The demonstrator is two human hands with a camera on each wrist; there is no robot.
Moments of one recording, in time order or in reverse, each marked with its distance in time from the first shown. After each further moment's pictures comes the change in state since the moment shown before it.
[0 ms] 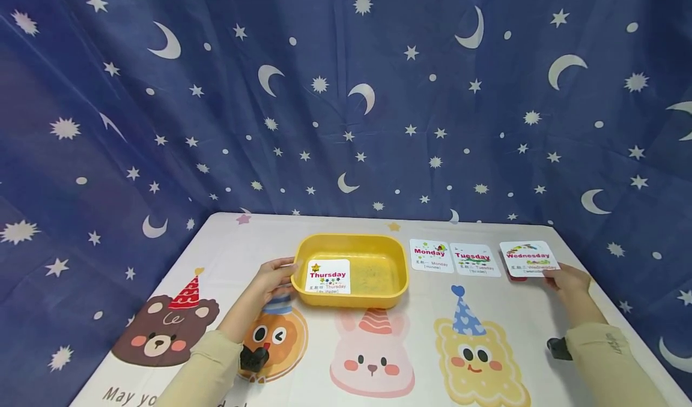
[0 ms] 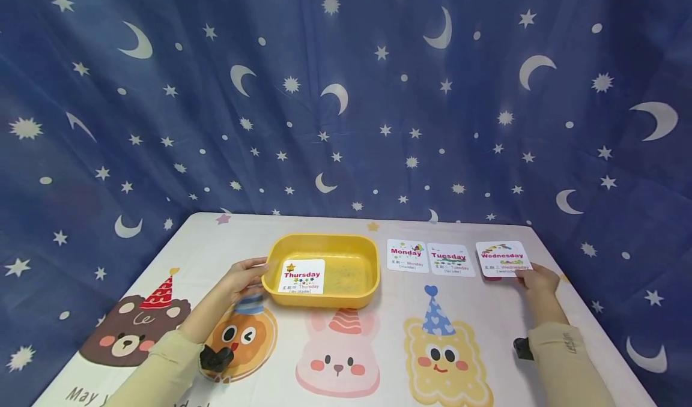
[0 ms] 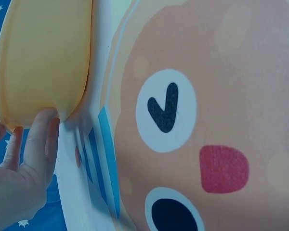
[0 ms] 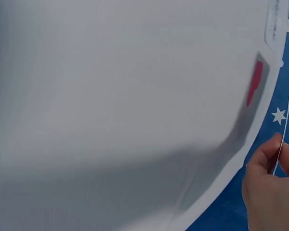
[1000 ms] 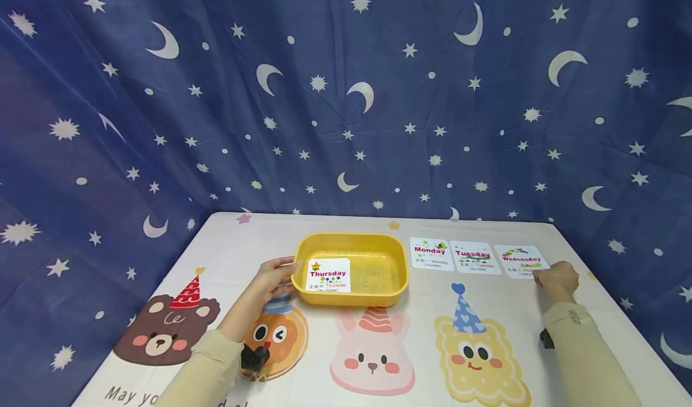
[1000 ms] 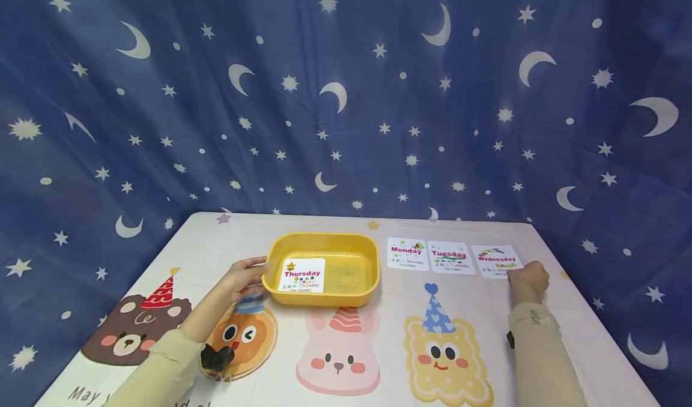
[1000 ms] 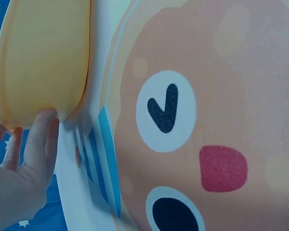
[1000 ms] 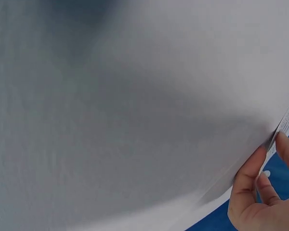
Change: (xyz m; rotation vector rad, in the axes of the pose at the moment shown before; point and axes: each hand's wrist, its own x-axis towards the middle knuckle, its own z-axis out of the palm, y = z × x) left_hand -0.003 0.000 0.002 0.009 0.005 0.006; right_hand -0.014 0.011 0.026 -0.813 0.272 -0.195
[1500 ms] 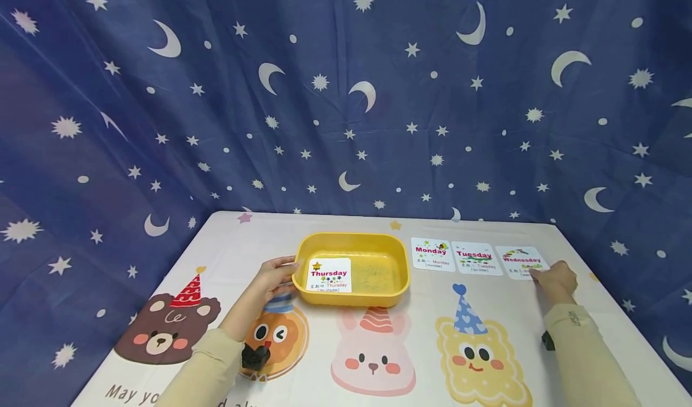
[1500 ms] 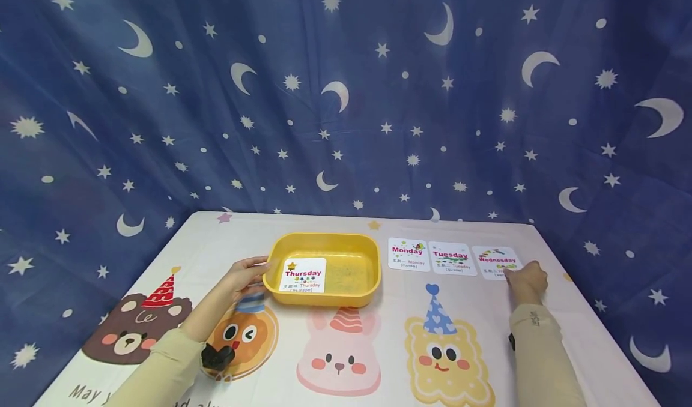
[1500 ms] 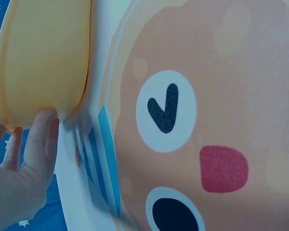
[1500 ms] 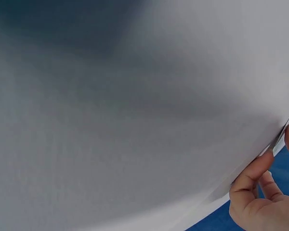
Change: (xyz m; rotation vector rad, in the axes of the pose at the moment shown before) left_hand 0.000 0.000 0.000 -0.007 -0.006 0.000; right_hand 0.007 0.002 0.007 -0.119 -0.051 -0.022
